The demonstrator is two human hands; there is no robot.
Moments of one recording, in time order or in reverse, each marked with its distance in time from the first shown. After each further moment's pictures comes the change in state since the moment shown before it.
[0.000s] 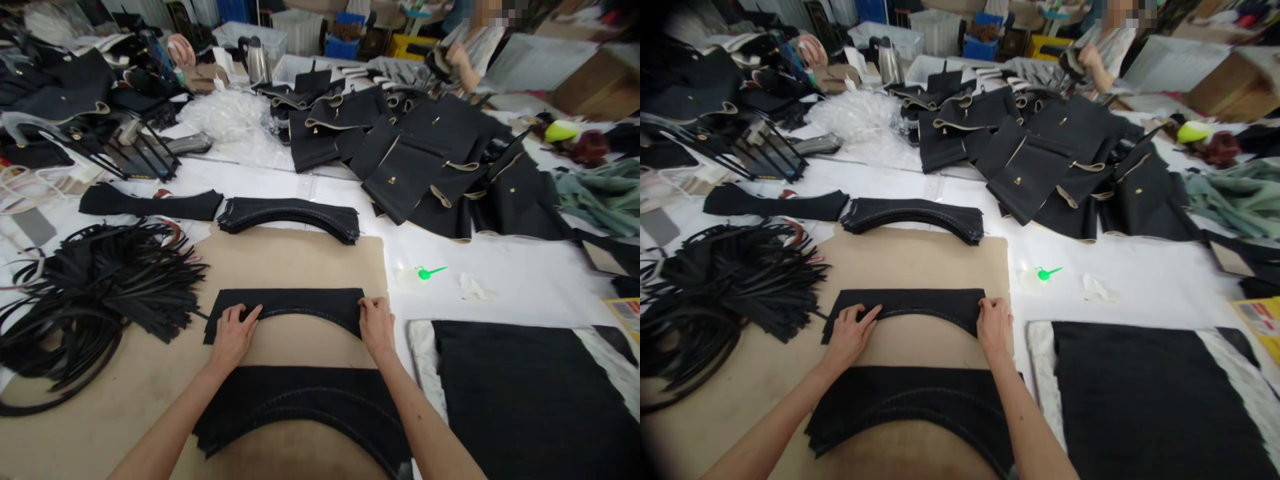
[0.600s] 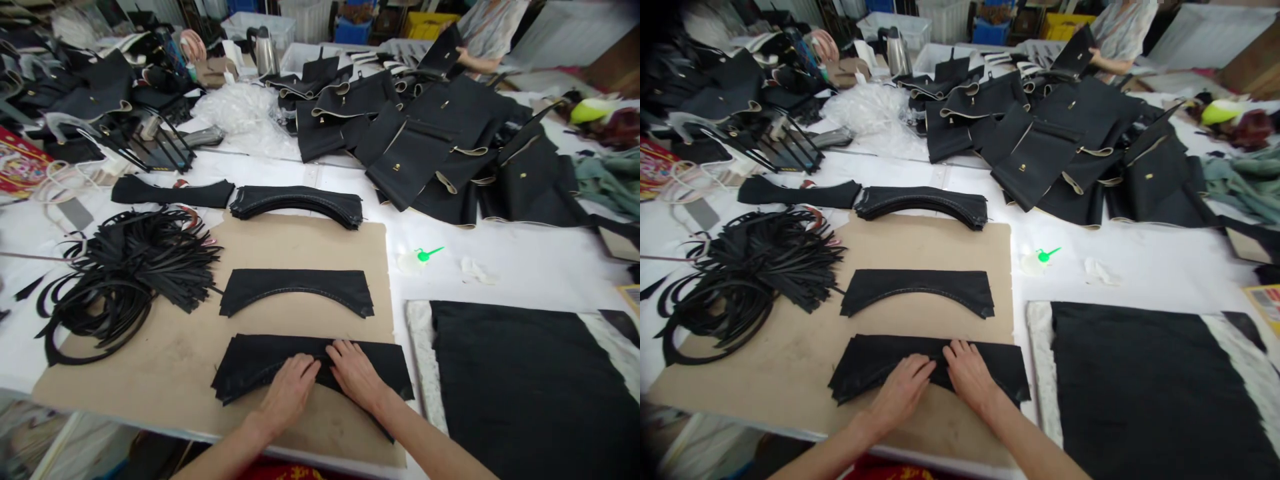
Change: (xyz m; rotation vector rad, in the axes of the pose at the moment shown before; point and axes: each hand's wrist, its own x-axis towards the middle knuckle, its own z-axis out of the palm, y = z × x) left_hand -0.127 0.132 -0.022 -0.357 -0.249 0.391; right_hand -0.132 -0.015 -0.022 -0.063 -0.462 -0.707
